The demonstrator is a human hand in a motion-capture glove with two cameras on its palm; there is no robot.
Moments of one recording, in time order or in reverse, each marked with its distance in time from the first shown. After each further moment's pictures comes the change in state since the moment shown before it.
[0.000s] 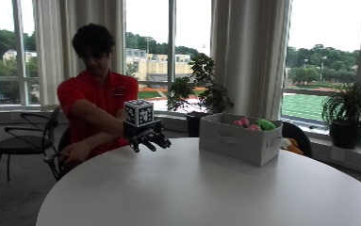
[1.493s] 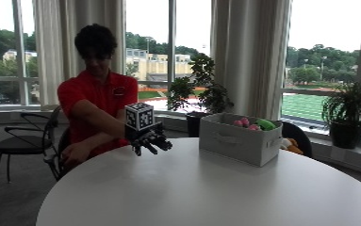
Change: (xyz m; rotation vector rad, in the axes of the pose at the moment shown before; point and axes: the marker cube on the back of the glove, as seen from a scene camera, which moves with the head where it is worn) arm -0.010 0.005 0.015 -0.012 -0.049 0.003
